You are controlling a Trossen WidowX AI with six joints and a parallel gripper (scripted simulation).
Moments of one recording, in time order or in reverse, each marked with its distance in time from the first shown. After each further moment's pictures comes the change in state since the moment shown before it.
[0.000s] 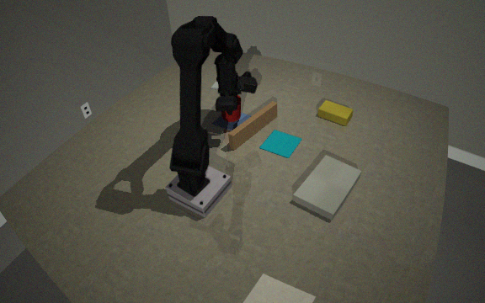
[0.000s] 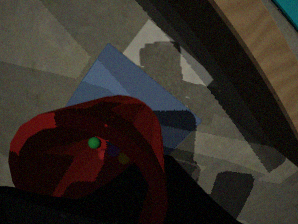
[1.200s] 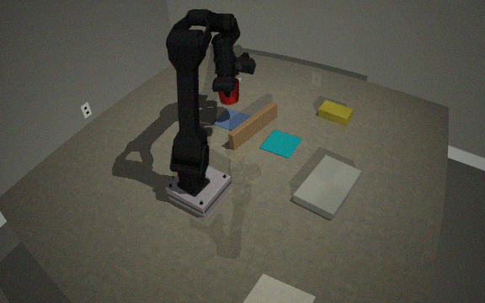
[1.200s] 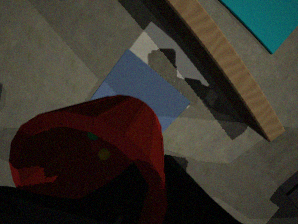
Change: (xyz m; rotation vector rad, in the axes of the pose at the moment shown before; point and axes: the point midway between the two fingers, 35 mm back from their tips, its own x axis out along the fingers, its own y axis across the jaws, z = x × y) arm -0.067 0.000 -0.001 -0.004 -0.002 0.010
